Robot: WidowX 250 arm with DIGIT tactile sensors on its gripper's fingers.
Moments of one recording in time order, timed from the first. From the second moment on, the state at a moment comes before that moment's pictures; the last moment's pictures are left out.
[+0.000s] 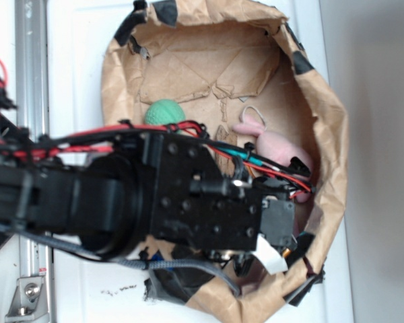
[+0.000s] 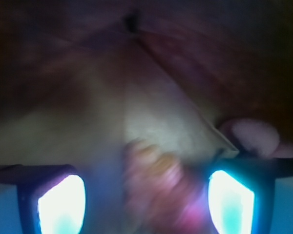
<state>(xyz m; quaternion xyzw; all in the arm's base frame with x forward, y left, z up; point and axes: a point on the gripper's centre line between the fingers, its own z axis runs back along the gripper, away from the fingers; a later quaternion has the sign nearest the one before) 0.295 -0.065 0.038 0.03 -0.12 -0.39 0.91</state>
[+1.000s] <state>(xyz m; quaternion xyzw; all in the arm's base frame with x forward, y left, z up) 0.303 -0.015 0.098 0.01 -0.15 -0.23 0.96</state>
